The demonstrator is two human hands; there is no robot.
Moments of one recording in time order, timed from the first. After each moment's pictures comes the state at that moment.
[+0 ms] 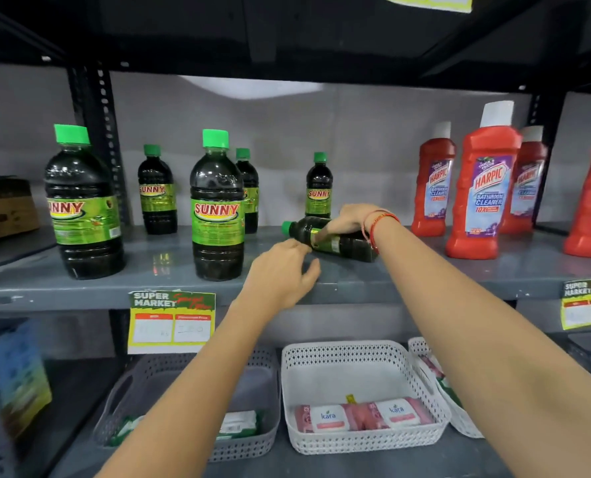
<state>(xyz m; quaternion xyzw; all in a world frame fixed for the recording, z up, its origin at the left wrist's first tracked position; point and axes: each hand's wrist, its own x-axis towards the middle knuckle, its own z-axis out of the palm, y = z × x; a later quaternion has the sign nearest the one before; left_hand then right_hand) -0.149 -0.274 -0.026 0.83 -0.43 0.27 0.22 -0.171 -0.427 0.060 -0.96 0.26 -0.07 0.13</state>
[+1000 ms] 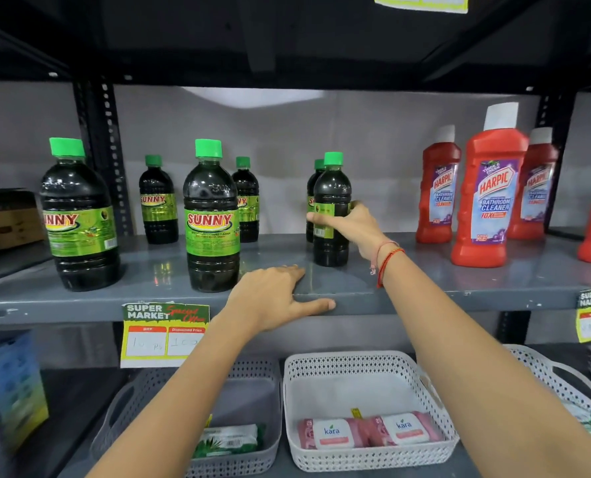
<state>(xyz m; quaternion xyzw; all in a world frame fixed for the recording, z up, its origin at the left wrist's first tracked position) -0.142 -0.263 -0.030 0.86 -0.46 0.21 0.10 -0.153 -0.449 0.030 -0.78 0.14 -0.33 0.51</state>
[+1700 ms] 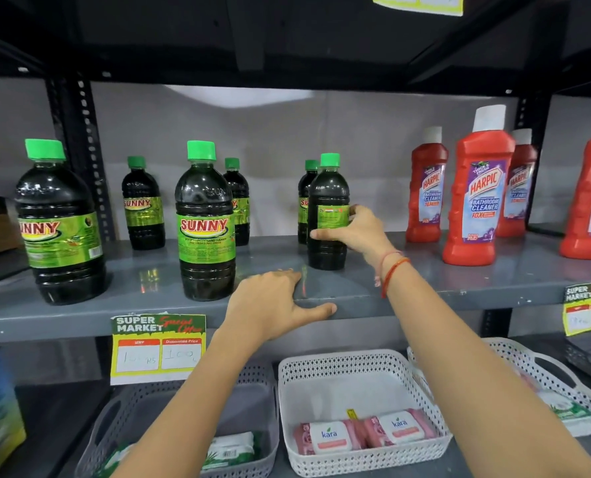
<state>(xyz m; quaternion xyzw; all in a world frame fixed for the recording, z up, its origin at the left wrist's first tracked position) -0.143 -0.267 -0.034 0.85 -0.45 0.24 0.12 -0.158 -0.458 0.022 -0.80 0.19 -0.37 0.42</state>
